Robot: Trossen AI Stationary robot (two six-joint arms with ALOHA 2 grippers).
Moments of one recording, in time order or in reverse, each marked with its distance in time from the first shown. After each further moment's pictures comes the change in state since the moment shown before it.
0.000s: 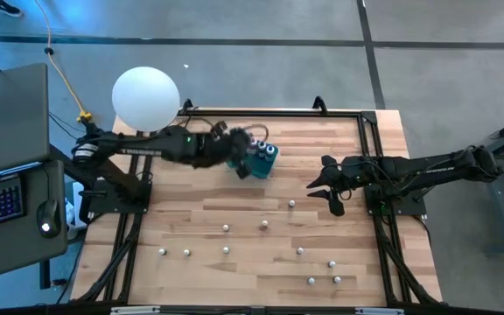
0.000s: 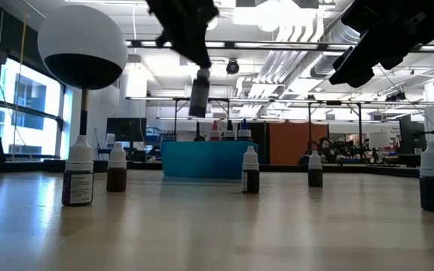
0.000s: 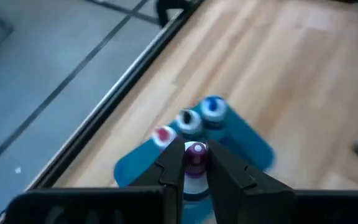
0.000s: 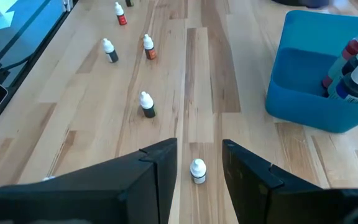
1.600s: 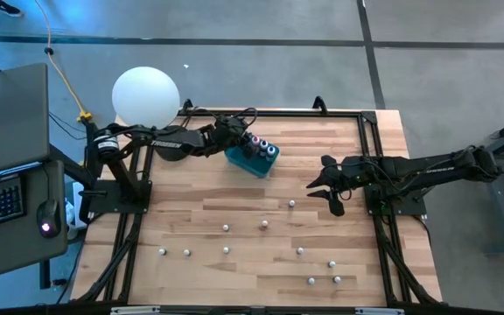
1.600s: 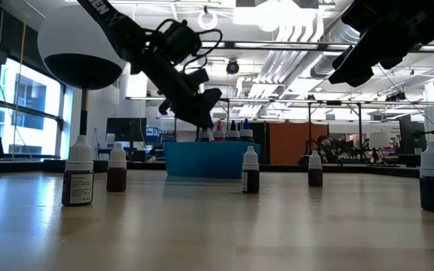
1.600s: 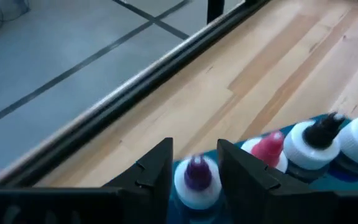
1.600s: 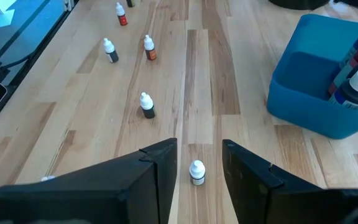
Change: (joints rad) left arm 0.275 0.157 -0.347 0.699 0.139 0.060; right arm 0.000 0.000 0.000 0.005 0.000 -0.016
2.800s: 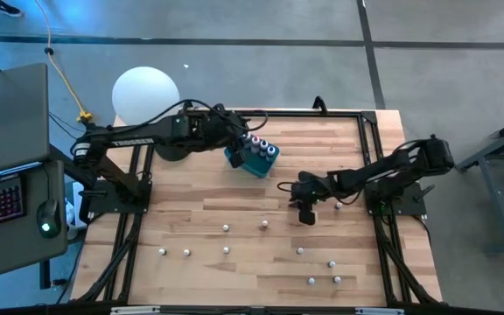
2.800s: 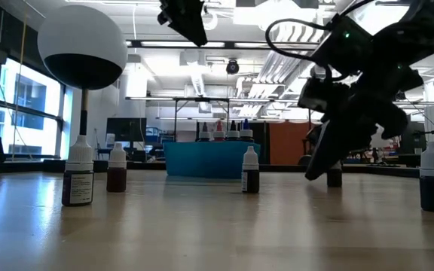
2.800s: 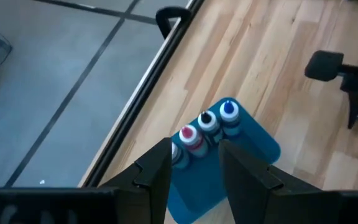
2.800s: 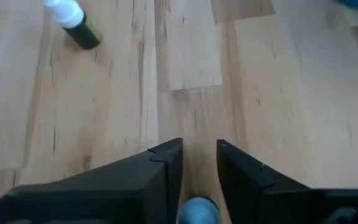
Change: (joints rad) left arm -0.235 -0.155 0.596 -0.969 -0.078 0.101; right arm 0.010 0.700 0.000 0.400 0.021 0.113
